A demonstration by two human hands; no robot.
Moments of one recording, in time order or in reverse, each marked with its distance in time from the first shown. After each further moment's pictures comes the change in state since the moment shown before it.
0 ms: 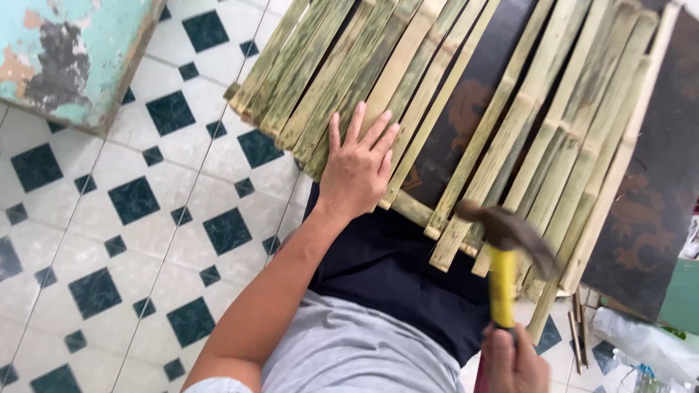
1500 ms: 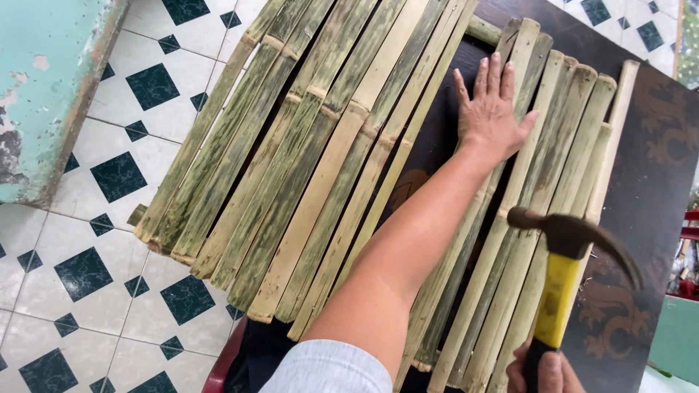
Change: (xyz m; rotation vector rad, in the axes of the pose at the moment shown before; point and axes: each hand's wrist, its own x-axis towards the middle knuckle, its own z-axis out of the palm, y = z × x) left_hand 0.301 0.108 0.177 0.196 -0.515 -0.191; right_hand 0.156 -0.002 -0.014 0.313 -0.055 0.250
